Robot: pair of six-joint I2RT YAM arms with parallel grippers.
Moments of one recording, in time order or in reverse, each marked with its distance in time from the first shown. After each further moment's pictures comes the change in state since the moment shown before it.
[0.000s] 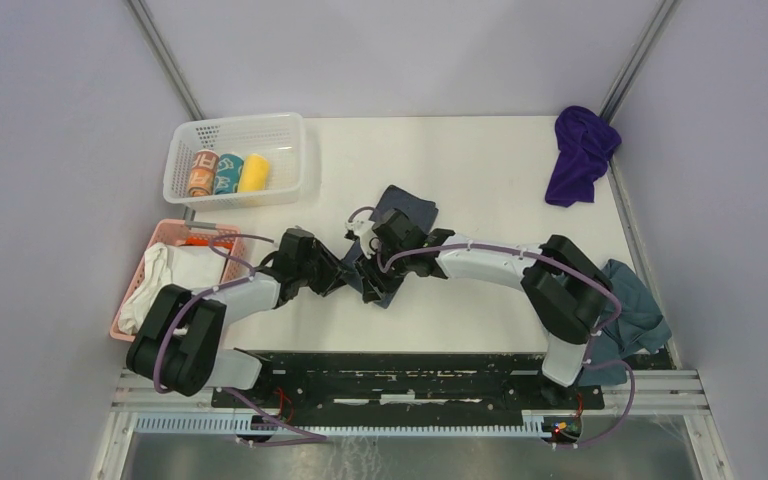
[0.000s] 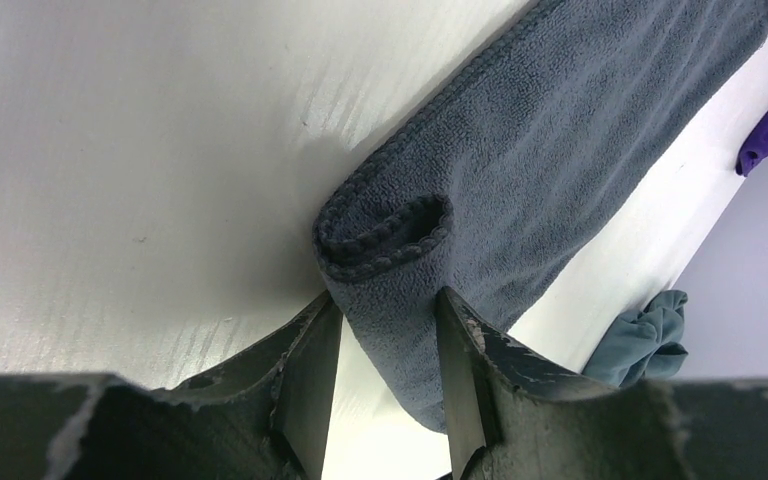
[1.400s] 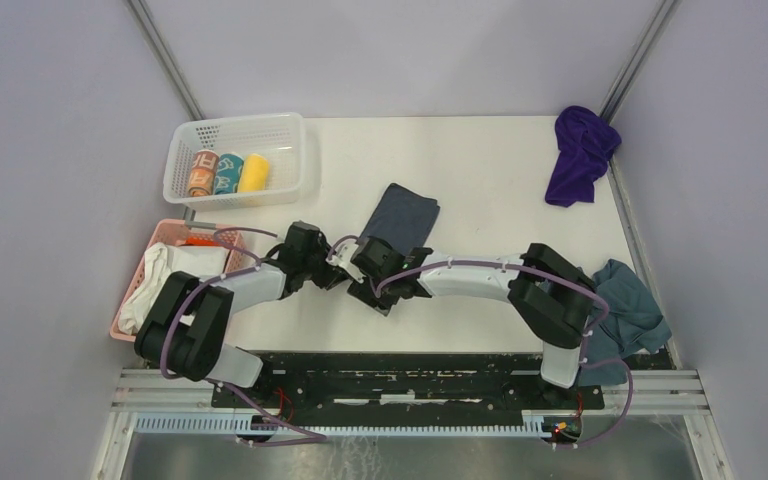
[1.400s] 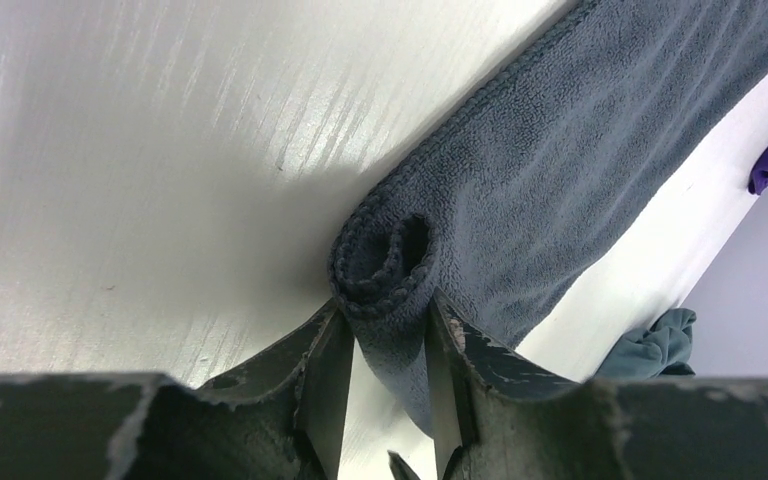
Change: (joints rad) left arm -0.009 0.082 0.068 -0.025 -0.031 0.000; right arm 0.155 0.084 0.042 -0.123 0.481 -0.239
